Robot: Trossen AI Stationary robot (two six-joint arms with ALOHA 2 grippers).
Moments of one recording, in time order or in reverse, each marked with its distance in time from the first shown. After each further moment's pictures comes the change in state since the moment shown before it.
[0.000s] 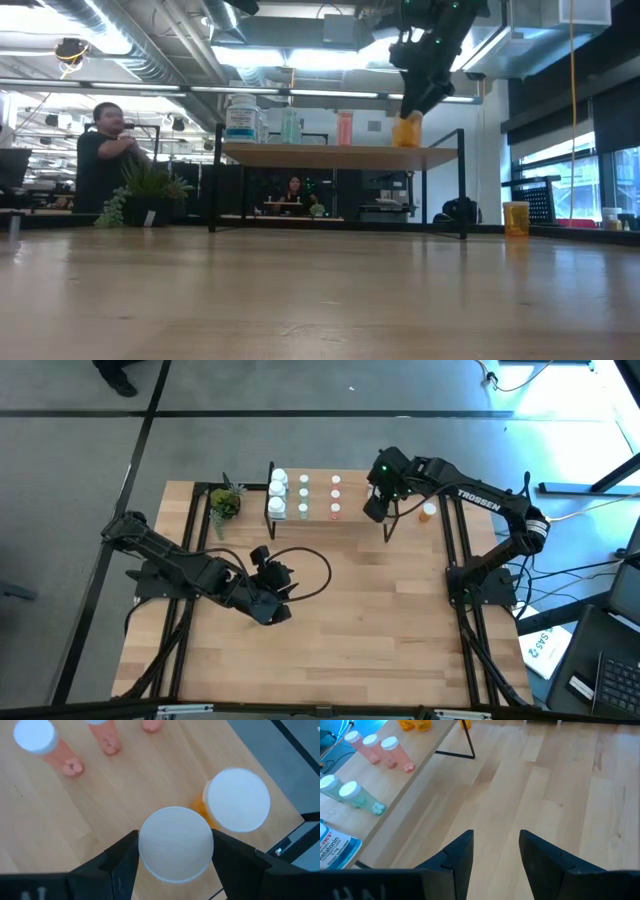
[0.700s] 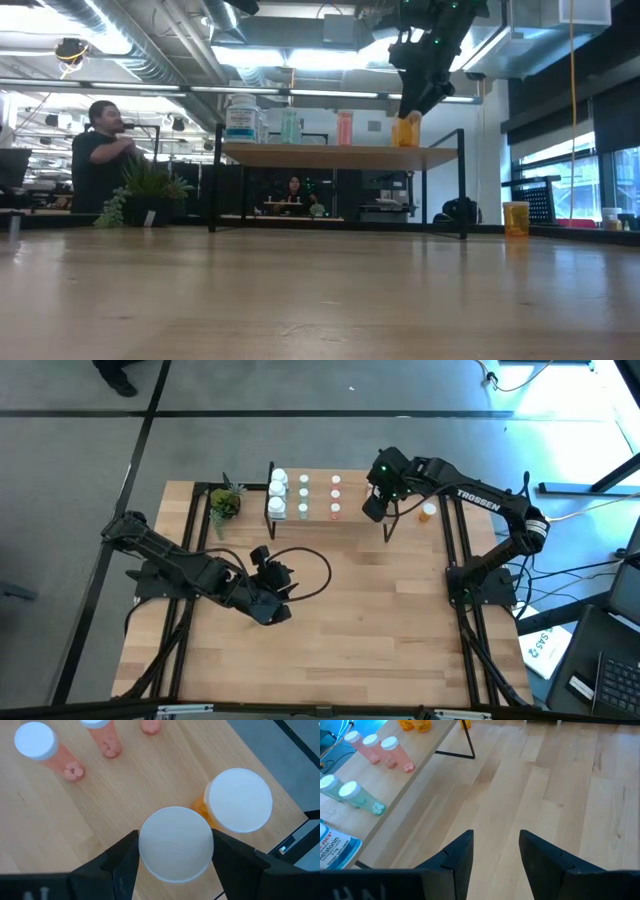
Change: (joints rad) left arm 0.000 0.000 0.000 0.000 0.000 0.000; right arm 0.000 0.003 0.000 0.003 0.001 0.033
